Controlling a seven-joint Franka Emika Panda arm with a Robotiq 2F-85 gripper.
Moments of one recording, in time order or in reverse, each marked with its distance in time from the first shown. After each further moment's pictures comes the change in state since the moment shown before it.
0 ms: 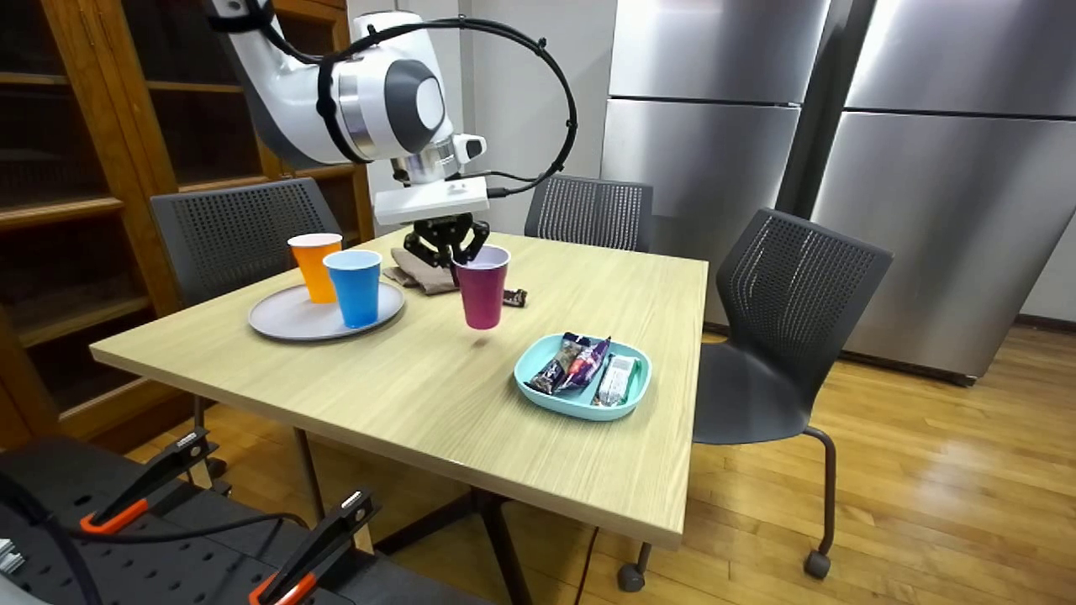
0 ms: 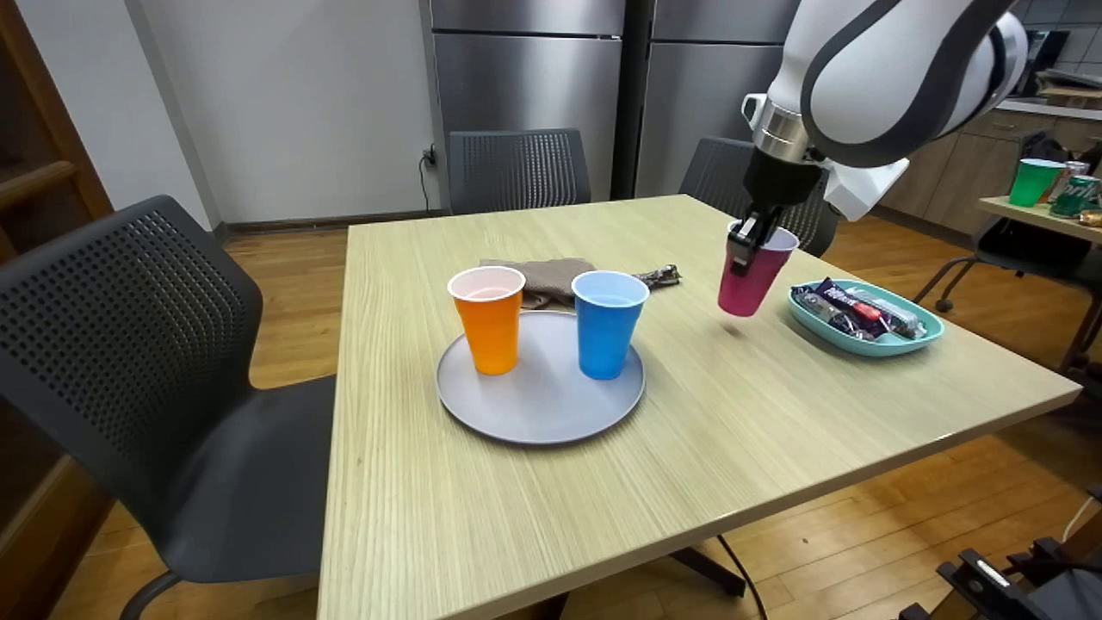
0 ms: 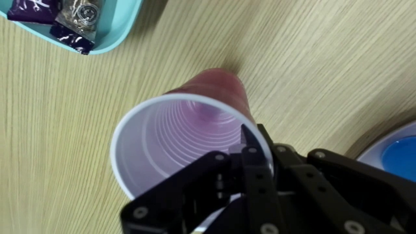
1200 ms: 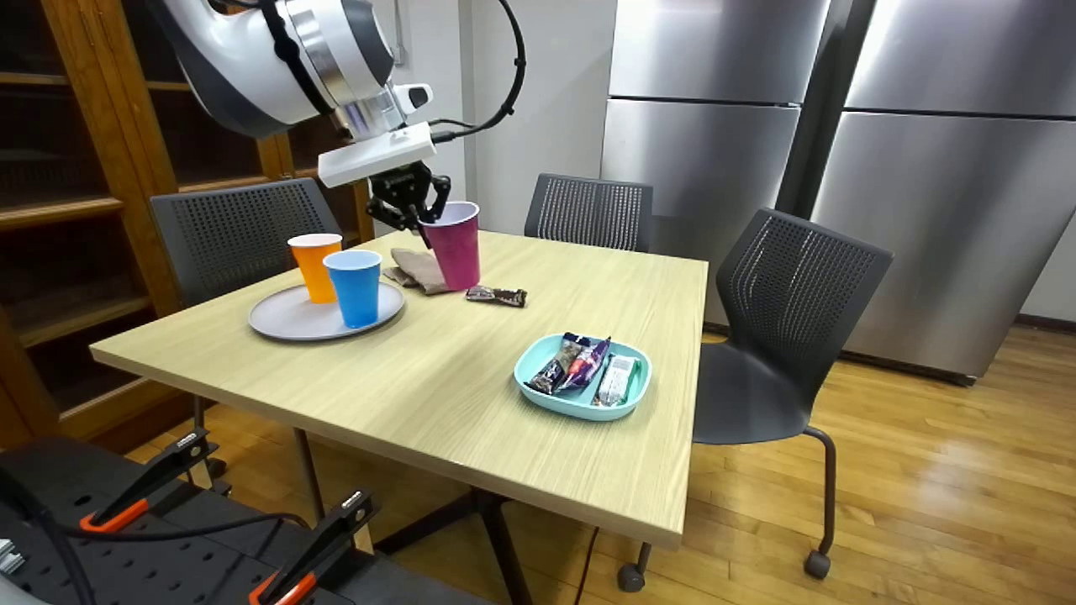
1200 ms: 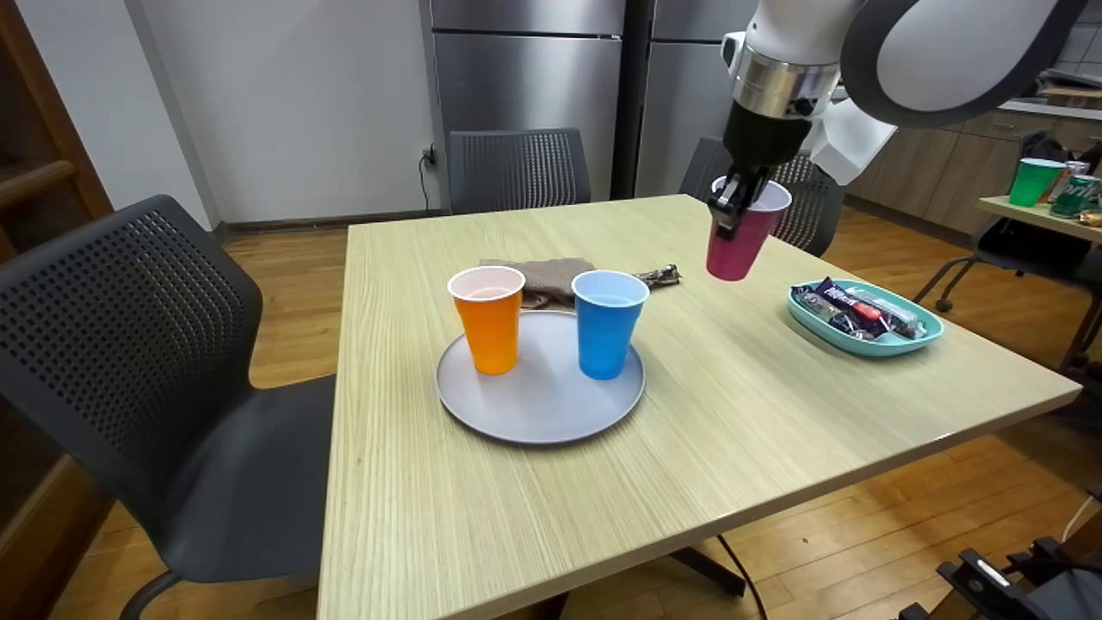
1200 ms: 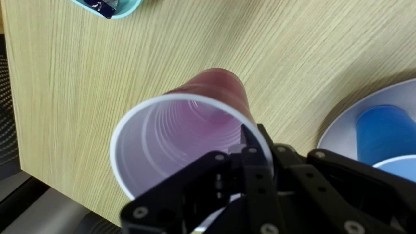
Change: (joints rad) arm 0.335 -0.153 -0.247 -0.055 -0.338 -0.064 0.377
